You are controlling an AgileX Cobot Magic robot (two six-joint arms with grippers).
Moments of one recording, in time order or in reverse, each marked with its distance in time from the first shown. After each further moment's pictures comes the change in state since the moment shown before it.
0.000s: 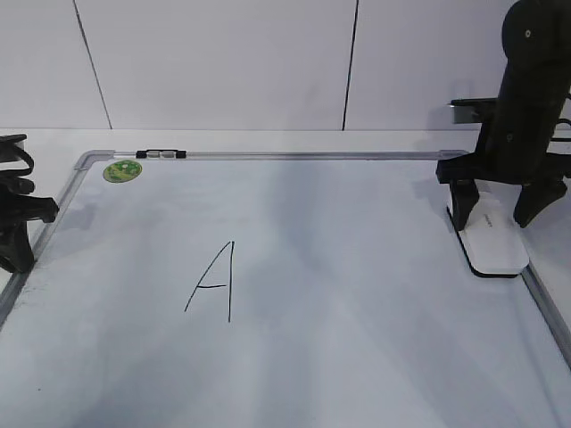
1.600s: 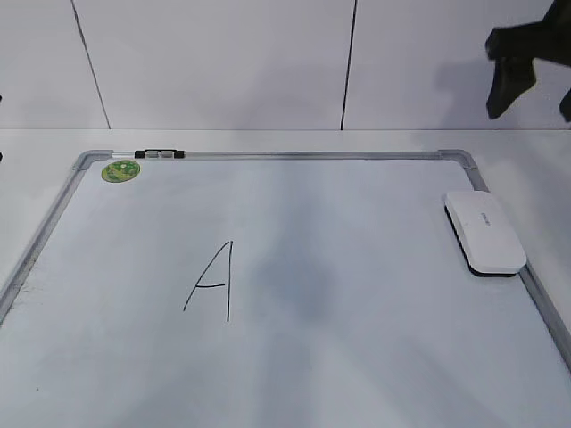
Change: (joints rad) left arm -0.002 -0.299 -0.144 0.017 0.221 0.000; right arm 0.000 -0.347 -0.016 0.038 0.008 0.007
